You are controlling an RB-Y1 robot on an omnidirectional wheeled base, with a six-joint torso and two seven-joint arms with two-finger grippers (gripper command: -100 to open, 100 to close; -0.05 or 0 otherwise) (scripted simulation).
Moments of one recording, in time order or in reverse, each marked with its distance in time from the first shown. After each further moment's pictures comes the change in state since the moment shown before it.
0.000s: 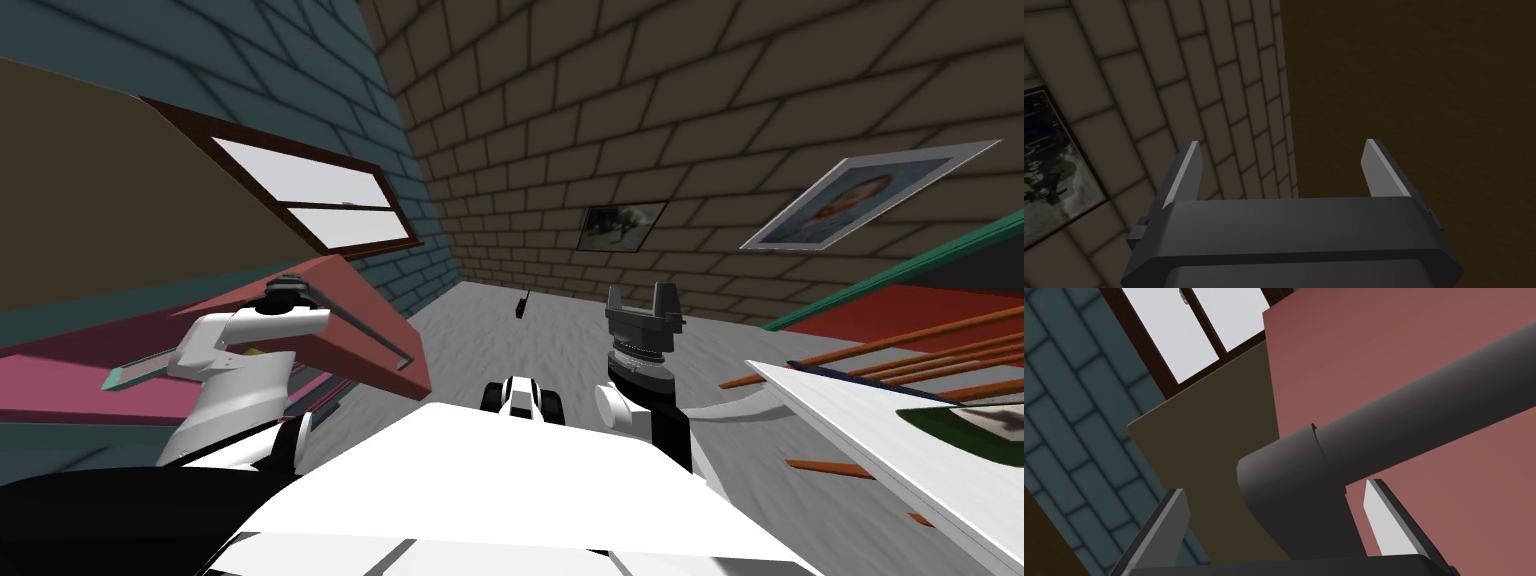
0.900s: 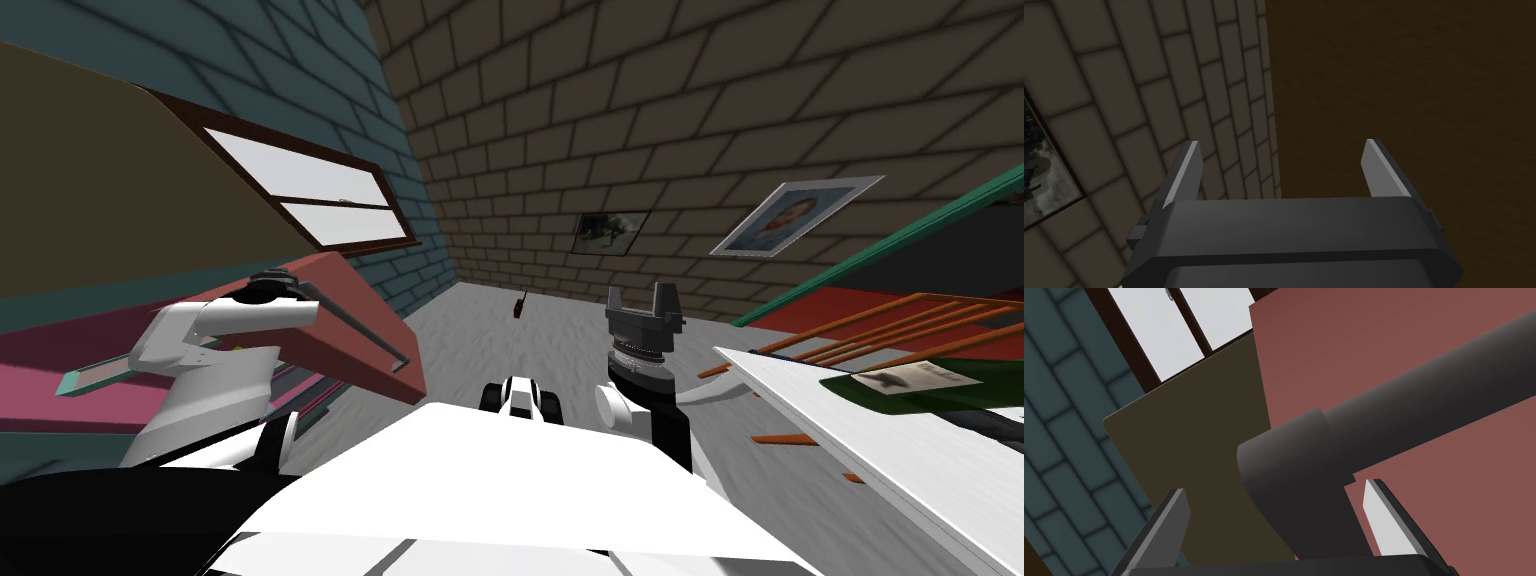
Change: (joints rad) left arm 0.010 0.062 0.009 -0.048 0.052 0.136 -0.005; right arm 0.000 0.000 0.000 0.000 0.000 0.000 0.000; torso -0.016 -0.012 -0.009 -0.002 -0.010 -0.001
